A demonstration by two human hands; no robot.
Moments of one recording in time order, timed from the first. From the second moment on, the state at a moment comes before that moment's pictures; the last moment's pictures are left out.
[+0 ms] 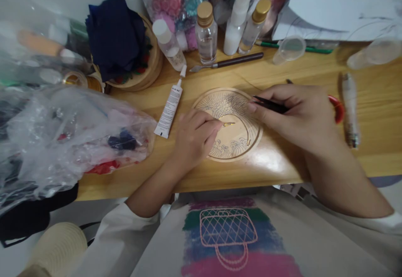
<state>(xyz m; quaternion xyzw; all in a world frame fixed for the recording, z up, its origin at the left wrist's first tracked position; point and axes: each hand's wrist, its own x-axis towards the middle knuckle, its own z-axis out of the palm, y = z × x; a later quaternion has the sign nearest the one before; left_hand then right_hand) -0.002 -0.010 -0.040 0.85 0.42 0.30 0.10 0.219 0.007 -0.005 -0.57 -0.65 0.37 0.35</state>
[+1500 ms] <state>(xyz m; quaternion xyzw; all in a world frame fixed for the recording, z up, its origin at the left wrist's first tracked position) 0.003 -0.024 -0.027 0.85 0.43 0.30 0.11 0.215 0.001 -0.009 -0.39 -0.84 0.29 0.25</state>
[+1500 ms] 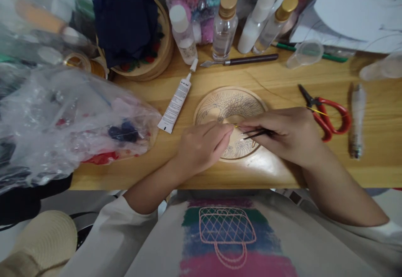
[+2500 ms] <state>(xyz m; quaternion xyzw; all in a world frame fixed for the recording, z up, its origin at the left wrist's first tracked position) 0.002 -0.016 -0.036 0.84 0.43 0.29 0.14 0.215 0.008 -0.013 -0.50 -0.73 0.42 0.20</state>
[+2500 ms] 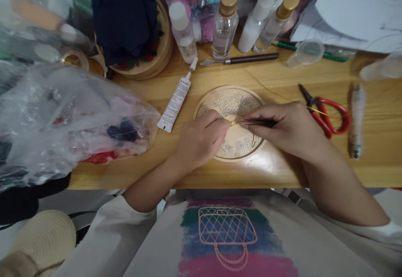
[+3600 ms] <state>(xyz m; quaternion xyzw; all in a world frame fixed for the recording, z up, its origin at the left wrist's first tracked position) 0.002 -0.025 -0.010 0.89 0.34 0.30 0.00 0.206 0.001 0.006 -0.48 -0.52 0.67 0.23</state>
